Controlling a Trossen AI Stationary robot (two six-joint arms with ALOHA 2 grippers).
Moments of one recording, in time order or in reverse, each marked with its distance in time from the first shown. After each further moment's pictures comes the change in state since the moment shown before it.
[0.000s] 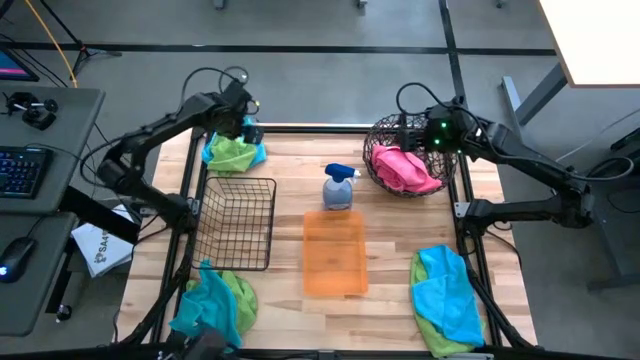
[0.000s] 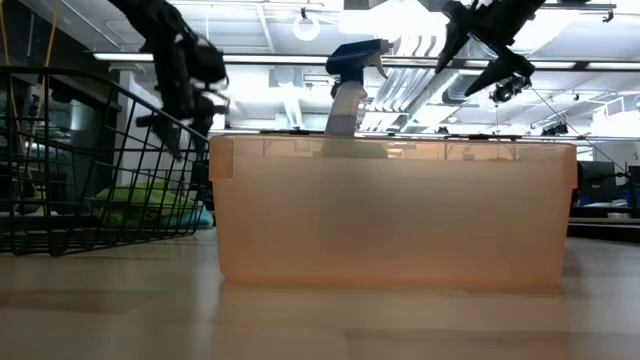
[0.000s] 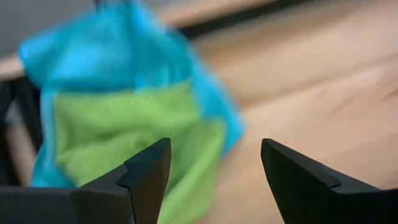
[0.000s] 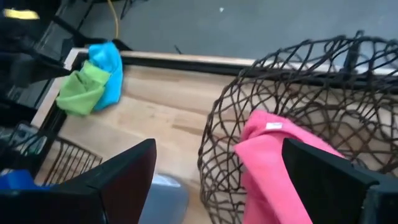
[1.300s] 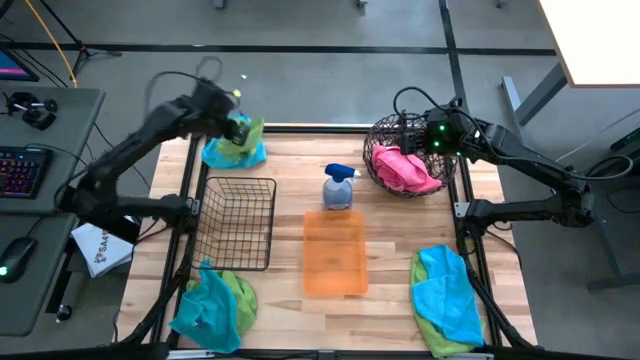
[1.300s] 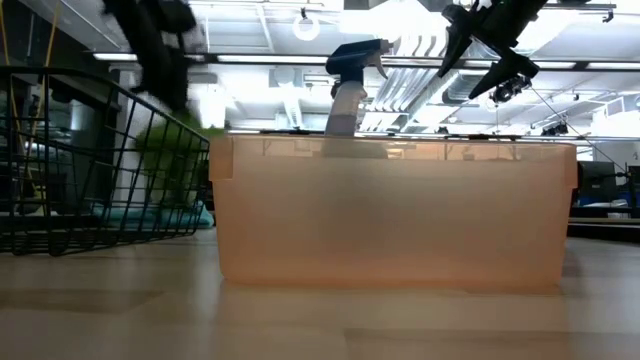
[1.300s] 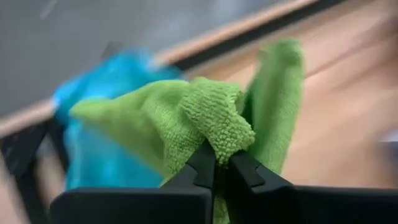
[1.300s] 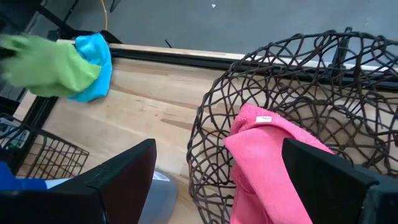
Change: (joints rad) left arm 0.007 -0.305 -0.051 0.042 0.073 0.148; right arm 0.020 0.000 -0.006 -0.028 0.044 -0.004
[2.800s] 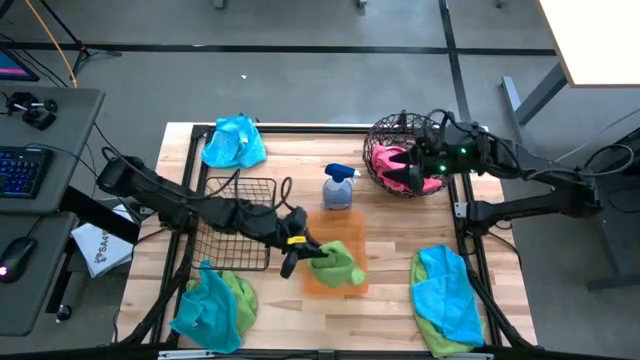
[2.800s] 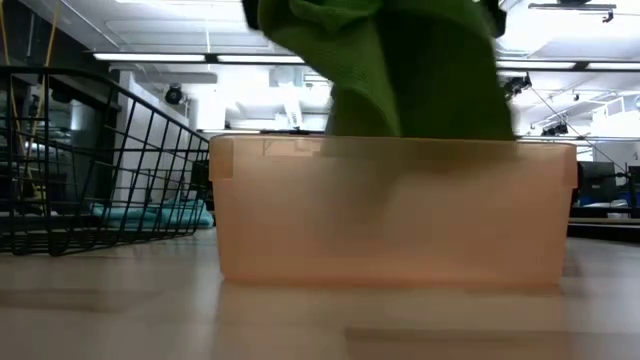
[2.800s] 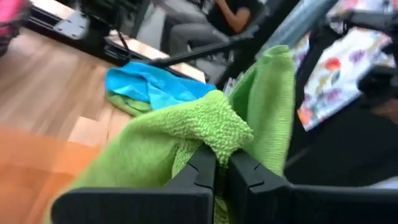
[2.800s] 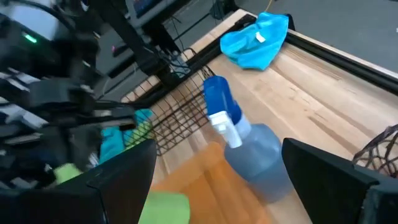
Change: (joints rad) left arm -1.194 0.298 -0.128 1.105 -0.020 -0.404; right arm 0.324 -0.087 0.000 0.237 -0.243 -0.207
